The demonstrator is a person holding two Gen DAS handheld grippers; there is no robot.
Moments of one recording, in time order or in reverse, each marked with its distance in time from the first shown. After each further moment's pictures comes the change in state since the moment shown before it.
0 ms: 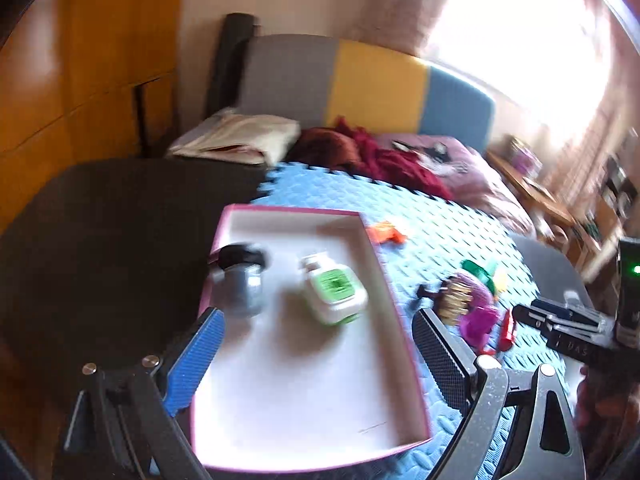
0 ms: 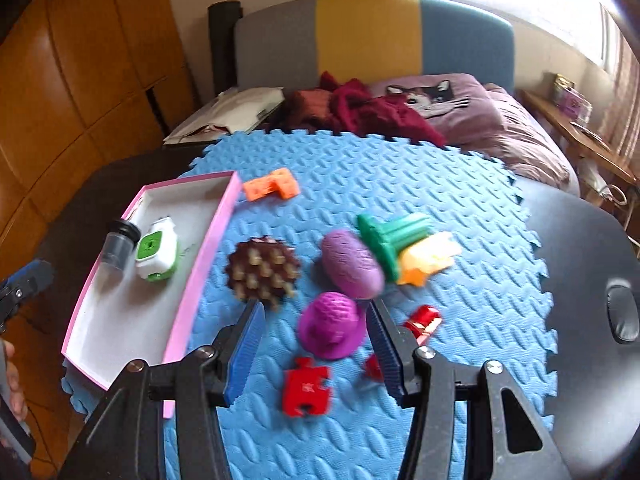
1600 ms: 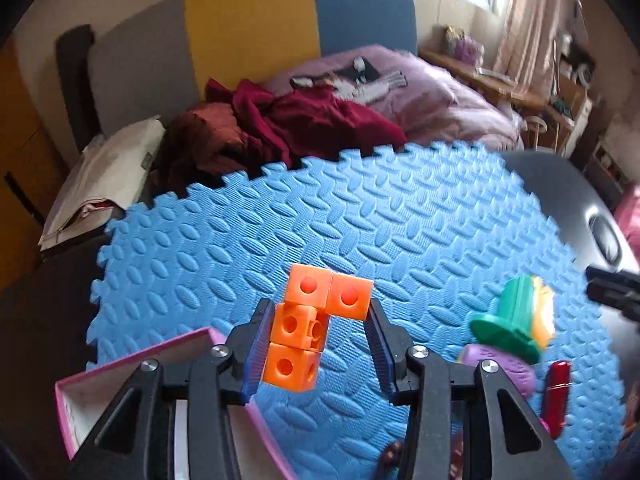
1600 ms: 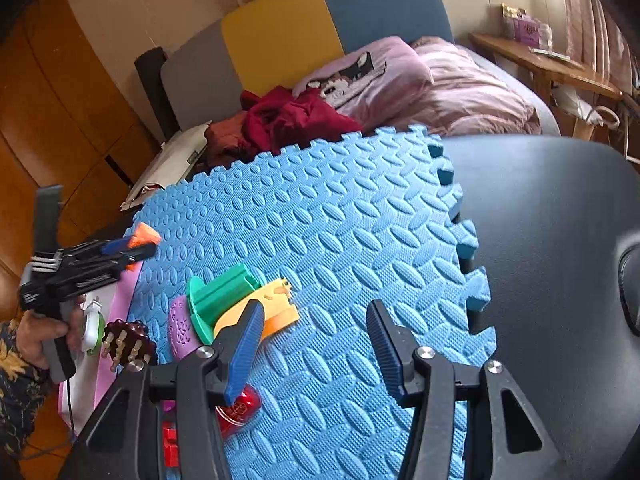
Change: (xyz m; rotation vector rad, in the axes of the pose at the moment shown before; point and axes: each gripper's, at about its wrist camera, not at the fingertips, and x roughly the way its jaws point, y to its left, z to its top) left arm 0.207 -0.114 0.099 0.340 0.197 -0.096; right arm 0.048 -0.163 0.021 0.254 0.014 0.104
